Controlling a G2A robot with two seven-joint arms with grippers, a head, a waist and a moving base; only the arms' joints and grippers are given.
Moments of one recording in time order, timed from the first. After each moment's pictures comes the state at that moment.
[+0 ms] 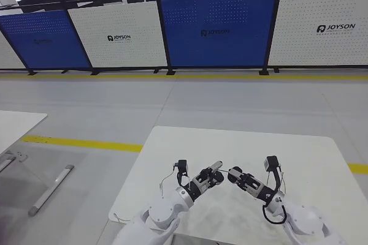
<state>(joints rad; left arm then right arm) 1.43 -1.23 -1.05 -1.63 -0.36 -0.10 -0.20 -1.22 -1.12 0.97 -1.47 0.33 -0.26 0.54</state>
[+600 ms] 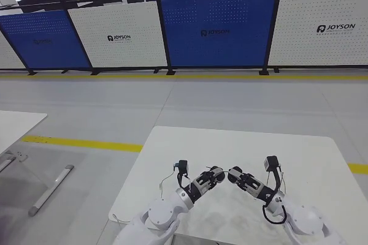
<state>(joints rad) 1.44 -1.22 -1.06 -1.64 -0.32 -0.13 -0.21 -1.22 -1.12 0.97 -1.47 0.33 -0.26 0.54</state>
